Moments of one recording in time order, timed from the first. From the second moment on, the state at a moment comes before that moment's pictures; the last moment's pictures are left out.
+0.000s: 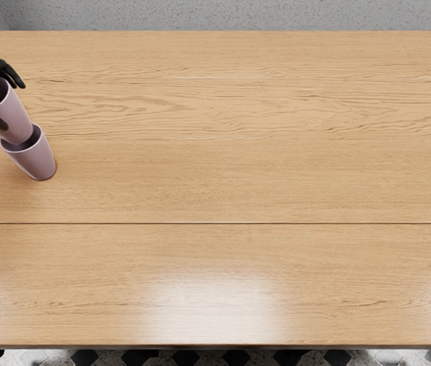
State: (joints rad) left arm -1.34 1.08 0.02 -1.52 0.96 0.09 0.36; right arm -0.01 0.00 -0.11 0.23 -0.04 0.19 -0.03
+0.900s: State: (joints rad) left arm -1.31 1.08 0.01 -1.53 0.95 0.16 0.33; right arm -0.01 0.00 -0.11 0.23 -0.04 0.19 -0.03
